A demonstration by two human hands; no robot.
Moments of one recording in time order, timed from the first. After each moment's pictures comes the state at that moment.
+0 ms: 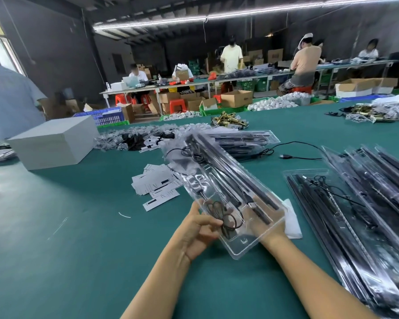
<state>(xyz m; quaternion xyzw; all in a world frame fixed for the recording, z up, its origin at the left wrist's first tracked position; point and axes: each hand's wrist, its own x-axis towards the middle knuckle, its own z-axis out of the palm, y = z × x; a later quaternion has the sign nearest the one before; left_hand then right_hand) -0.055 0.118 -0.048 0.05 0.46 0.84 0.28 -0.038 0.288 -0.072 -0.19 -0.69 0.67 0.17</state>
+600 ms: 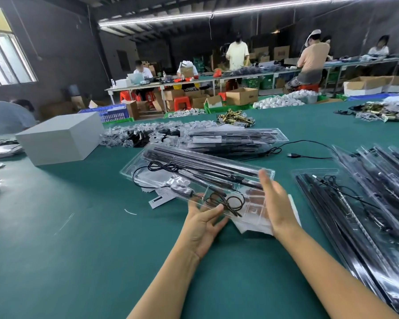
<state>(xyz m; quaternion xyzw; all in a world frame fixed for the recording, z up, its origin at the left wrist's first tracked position) -0.064 0.121 -0.061 0.02 0.42 0.89 0.16 -0.058 0.291 -0.047 -0.12 -0.65 0.74 0.15</state>
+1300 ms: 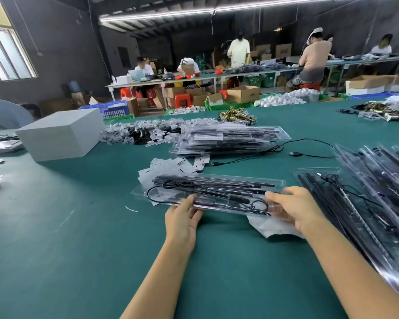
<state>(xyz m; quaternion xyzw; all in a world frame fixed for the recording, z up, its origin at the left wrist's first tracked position) -0.080 0.097 -0.058 -0.14 0.43 0.89 0.01 -0.054 0.330 -0.038 -0.25 -0.72 0.64 0.07</state>
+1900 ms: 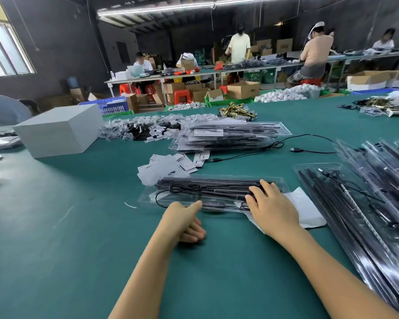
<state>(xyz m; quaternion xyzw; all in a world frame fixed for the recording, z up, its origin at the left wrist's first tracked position) -0.070 0.081 -0.036 -0.13 0.81 0.55 0.17 -0.063 0.298 -0.075 -0.06 -0.98 0.13 0.11</state>
